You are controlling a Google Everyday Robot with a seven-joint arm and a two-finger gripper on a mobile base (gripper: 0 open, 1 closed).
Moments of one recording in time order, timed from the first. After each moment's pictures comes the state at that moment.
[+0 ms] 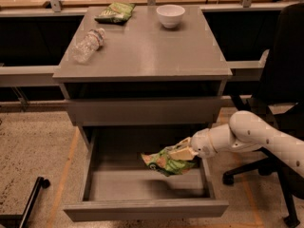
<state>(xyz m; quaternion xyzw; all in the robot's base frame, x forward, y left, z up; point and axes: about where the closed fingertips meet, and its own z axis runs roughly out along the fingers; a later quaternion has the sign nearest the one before) 0.539 -0.091 0.588 -0.46 0.76 0.37 0.28</state>
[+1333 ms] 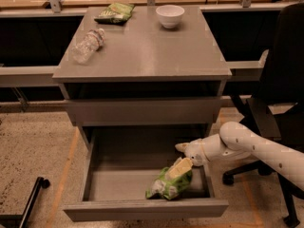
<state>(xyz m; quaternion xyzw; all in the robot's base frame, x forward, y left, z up) 0.539 -0.079 0.524 -0.44 0.77 0.39 0.25</state>
